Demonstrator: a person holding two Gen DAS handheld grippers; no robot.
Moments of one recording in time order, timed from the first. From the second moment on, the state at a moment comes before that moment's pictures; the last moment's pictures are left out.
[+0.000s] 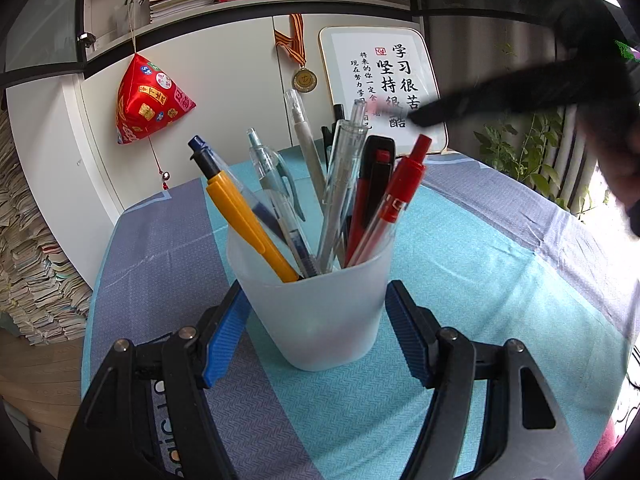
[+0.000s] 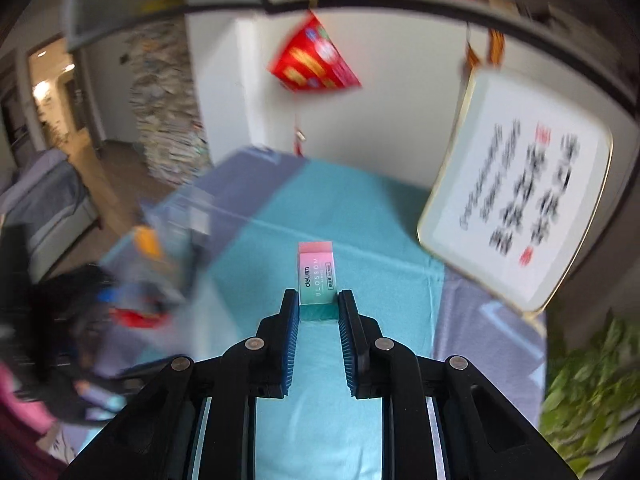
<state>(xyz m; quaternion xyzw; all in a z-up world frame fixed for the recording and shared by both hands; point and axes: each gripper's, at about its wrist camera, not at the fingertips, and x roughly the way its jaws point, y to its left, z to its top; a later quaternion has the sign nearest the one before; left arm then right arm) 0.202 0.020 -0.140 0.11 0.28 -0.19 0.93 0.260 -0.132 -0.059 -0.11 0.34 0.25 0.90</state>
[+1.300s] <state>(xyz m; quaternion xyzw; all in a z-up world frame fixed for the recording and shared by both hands) 0.203 0.018 -0.142 0.11 0.28 -0.19 0.93 0.235 -0.062 -0.029 -0.18 0.35 0.34 0.86</state>
